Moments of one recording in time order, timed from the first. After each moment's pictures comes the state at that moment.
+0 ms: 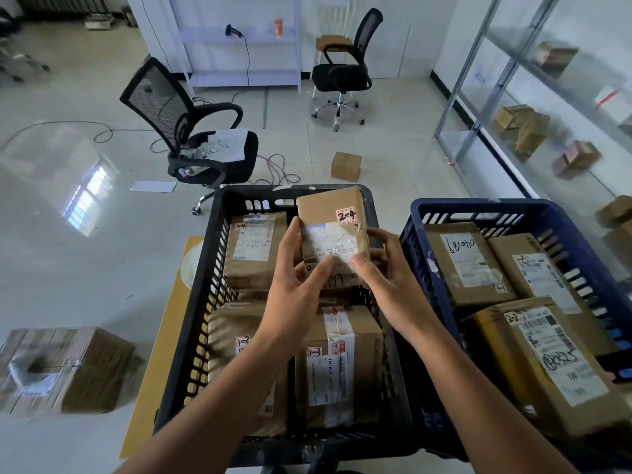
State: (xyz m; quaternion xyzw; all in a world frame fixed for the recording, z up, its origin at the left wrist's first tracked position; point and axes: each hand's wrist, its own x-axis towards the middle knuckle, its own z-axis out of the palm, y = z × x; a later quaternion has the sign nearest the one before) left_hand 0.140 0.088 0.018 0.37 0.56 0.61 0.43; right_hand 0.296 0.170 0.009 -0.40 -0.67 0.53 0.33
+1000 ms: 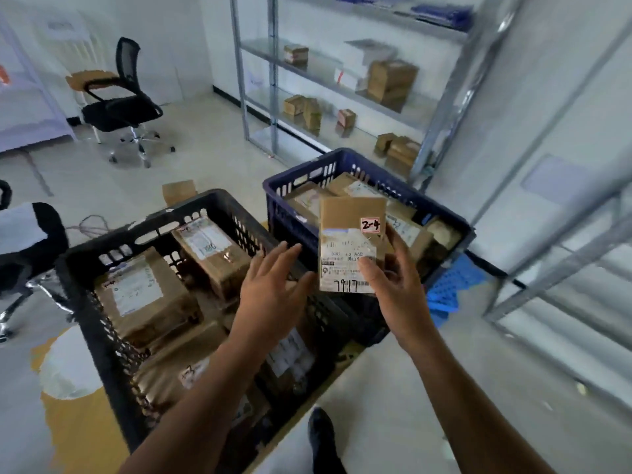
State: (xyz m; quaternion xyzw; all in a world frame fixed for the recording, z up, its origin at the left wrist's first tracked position) left_hand 0.167 0.060 0.019 0.76 0.52 0.24 0.30; right_hand 0.368 -0.011 0.022 -0.61 -0.46 0.31 0.56
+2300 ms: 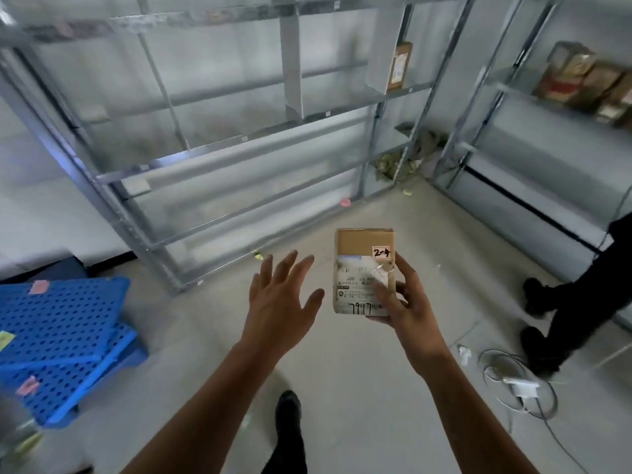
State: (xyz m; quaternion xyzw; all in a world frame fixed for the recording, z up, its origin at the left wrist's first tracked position) left_hand 0.867 -0.508 -0.031 0.96 -0.10 0.00 0.27; right_hand 0.832 -0.732 -0.042 -0.70 0.09 -0.04 0.71
